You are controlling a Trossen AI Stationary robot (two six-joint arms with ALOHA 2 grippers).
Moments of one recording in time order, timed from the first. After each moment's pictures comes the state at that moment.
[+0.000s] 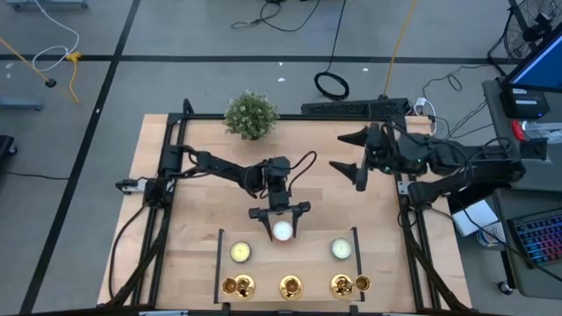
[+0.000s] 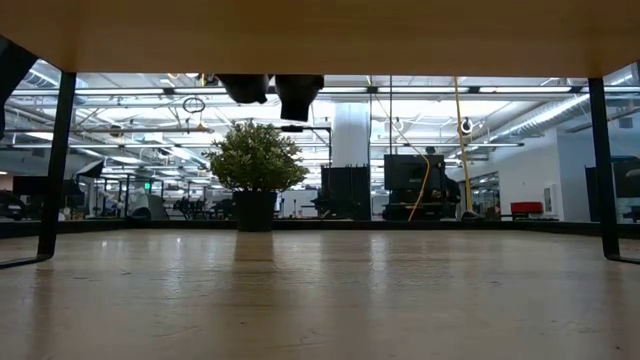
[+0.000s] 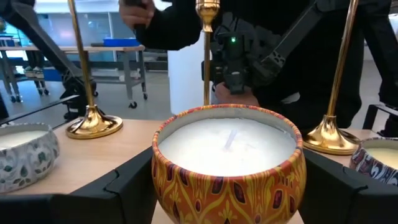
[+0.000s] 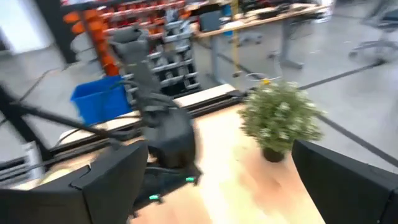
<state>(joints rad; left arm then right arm) 0.05 2.08 1.25 0.82 1.52 0.07 0.11 0.96 1.14 -0.40 0.40 0.26</state>
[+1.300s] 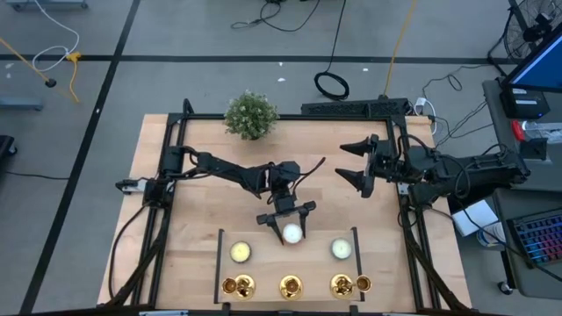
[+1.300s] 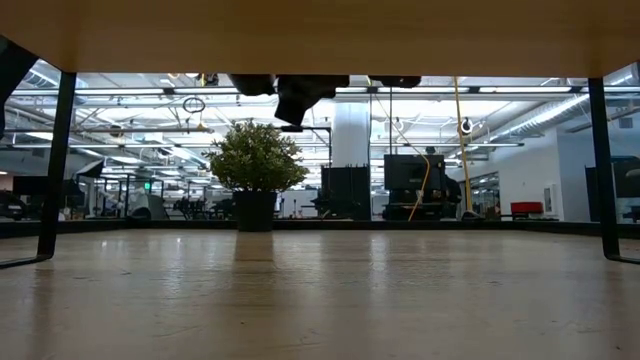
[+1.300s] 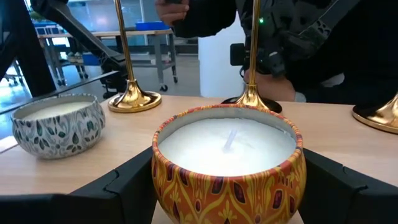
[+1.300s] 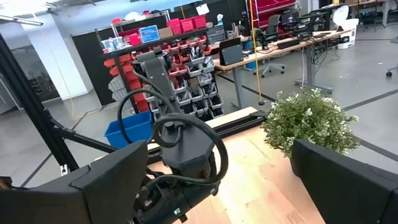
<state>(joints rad) 0.04 2.10 1.30 0.52 1.35 0.35 0.12 0.76 0.74 0.01 0.36 0.27</state>
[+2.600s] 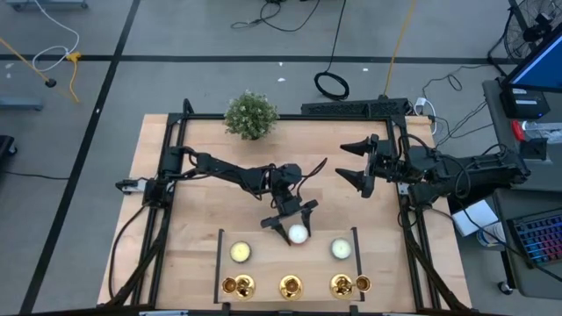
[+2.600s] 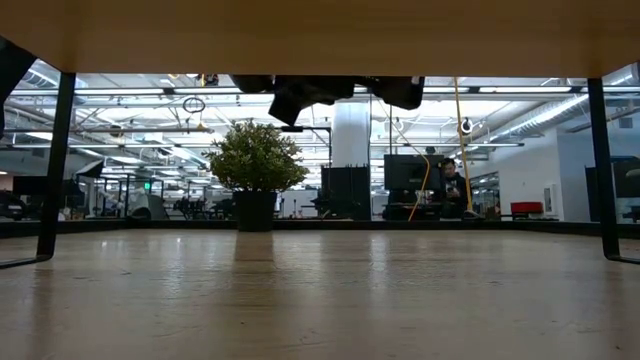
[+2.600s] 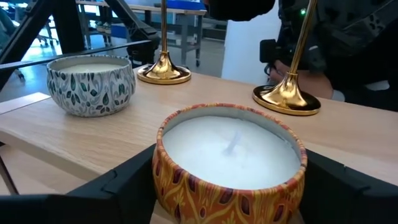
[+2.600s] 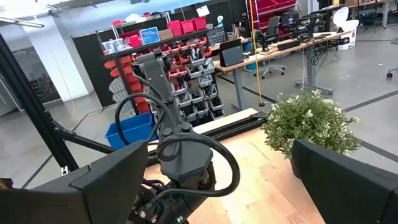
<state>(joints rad) 0.02 2.09 1.30 0.43 1.20 0.29 0.12 0.76 0.74 0.02 0.36 0.27</state>
